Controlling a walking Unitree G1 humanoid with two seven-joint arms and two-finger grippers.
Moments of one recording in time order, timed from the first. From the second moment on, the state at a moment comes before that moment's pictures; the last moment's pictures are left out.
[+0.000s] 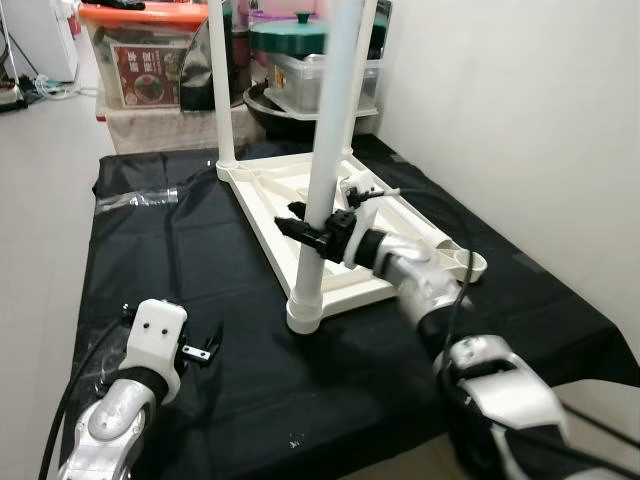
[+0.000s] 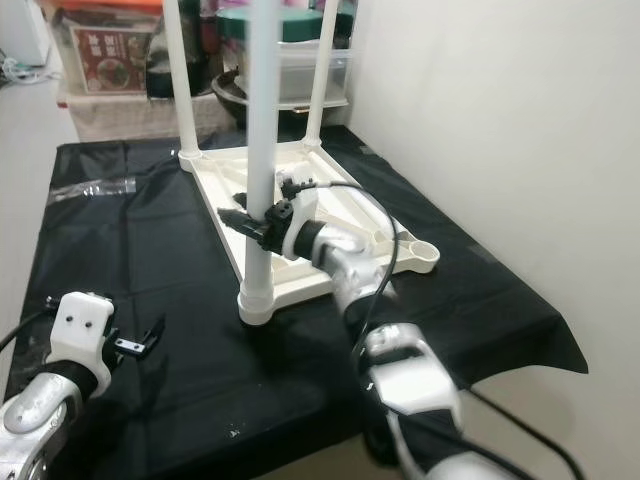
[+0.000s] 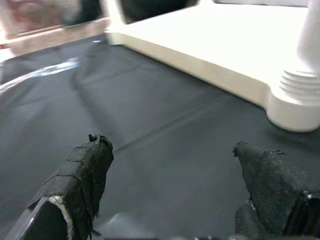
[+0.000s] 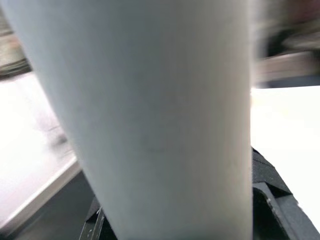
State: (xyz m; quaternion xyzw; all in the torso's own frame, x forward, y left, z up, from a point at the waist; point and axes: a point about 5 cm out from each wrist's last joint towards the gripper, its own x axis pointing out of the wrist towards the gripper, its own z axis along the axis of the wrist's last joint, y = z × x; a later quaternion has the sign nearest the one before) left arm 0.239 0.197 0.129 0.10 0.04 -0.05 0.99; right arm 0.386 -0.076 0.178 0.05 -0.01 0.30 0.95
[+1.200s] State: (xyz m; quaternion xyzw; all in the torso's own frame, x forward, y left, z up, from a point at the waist) left arm 0.247 0.200 0.136 0.11 0.03 -0.06 0.99; right arm 0.367 -0.098 0.178 0.07 -0.02 0.10 0.99
